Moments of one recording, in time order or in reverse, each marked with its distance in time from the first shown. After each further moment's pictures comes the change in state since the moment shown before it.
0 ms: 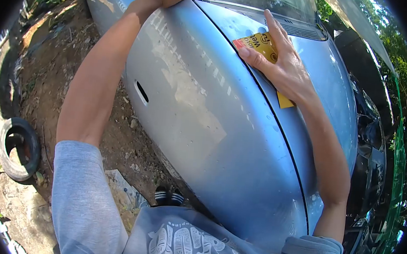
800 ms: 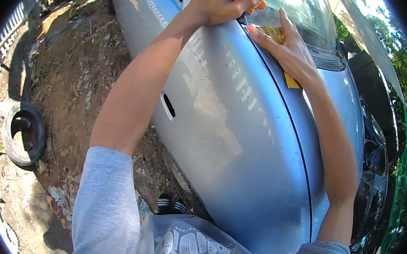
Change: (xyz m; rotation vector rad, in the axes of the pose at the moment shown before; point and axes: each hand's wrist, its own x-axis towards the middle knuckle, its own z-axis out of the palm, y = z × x) left_hand 0.000 -0.015 -0.005 0.012 -0.073 -0.145; right_hand 0.105 -0.003 0.041 -0.030 0.038 -0.074
